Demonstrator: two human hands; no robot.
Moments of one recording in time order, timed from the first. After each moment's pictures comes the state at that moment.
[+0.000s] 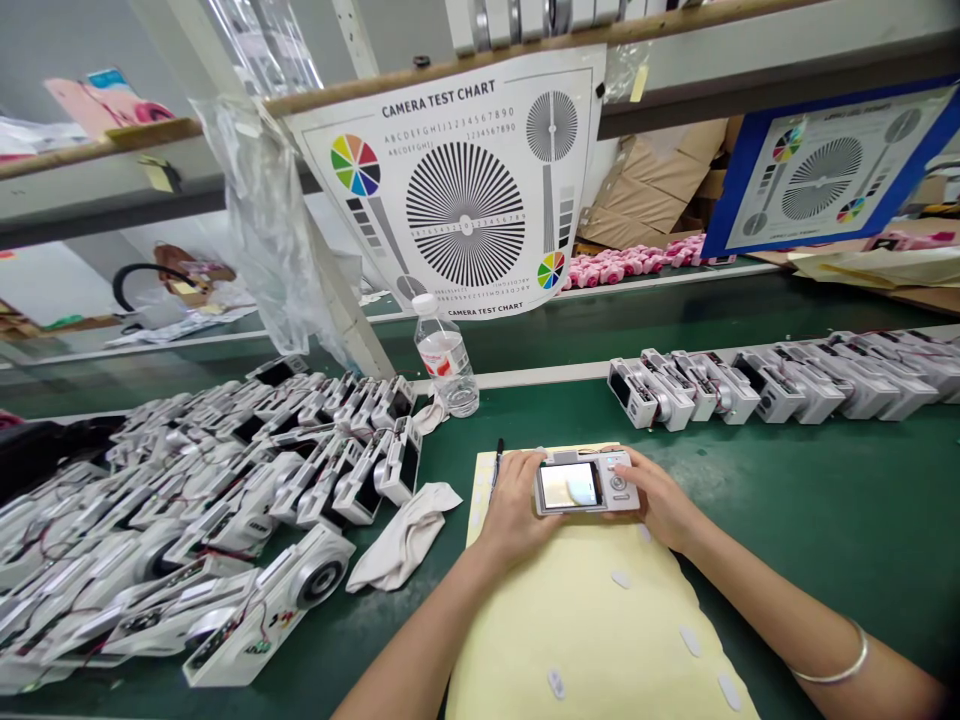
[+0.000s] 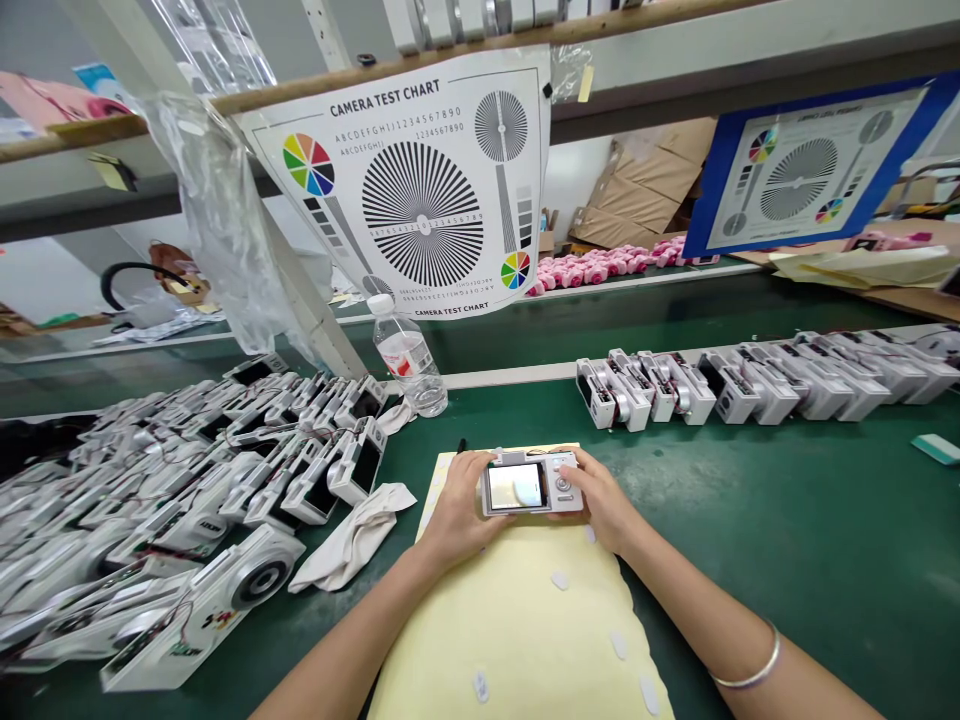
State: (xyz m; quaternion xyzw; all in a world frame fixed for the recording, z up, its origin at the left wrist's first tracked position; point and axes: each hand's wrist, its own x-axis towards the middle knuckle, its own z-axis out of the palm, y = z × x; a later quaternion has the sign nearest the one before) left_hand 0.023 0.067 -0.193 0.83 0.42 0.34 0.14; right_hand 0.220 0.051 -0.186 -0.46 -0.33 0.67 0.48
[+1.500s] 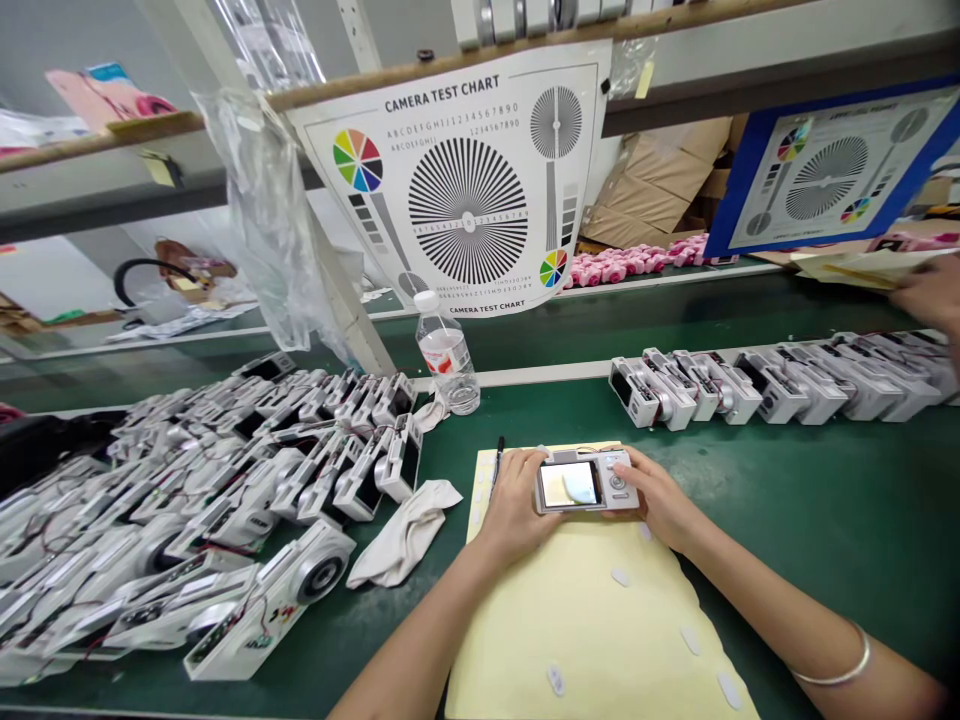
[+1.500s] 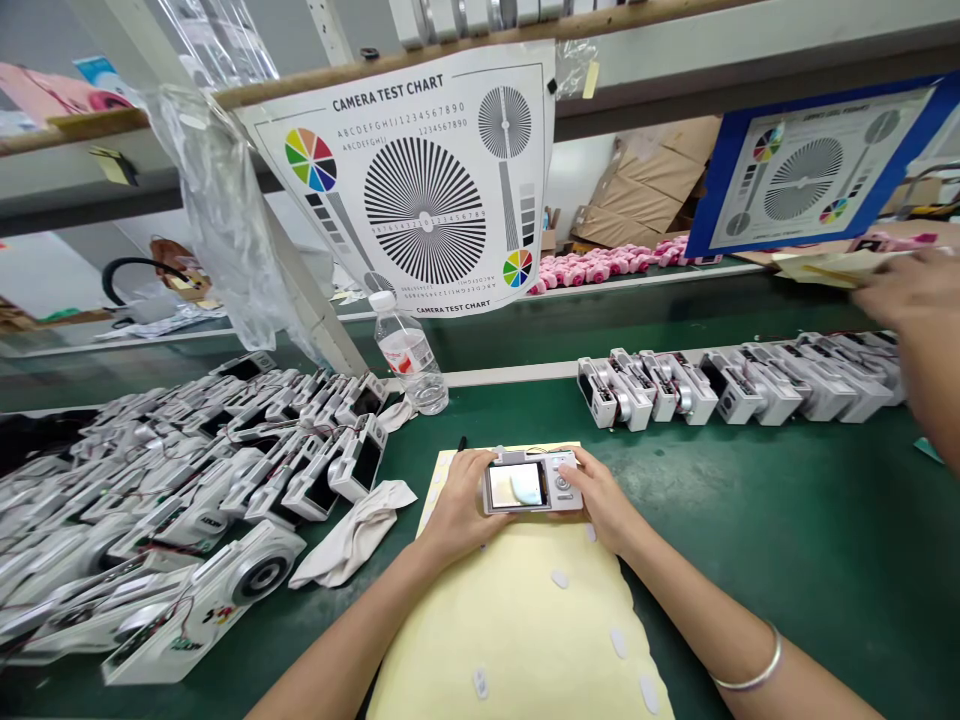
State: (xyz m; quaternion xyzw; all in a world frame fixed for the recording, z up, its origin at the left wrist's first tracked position) left_hand 0.023 0.068 -0.192 0.83 0.43 0.33 0.15; right_hand 0.218 0.049 -0.182 -0.48 -0.33 0.66 0.48
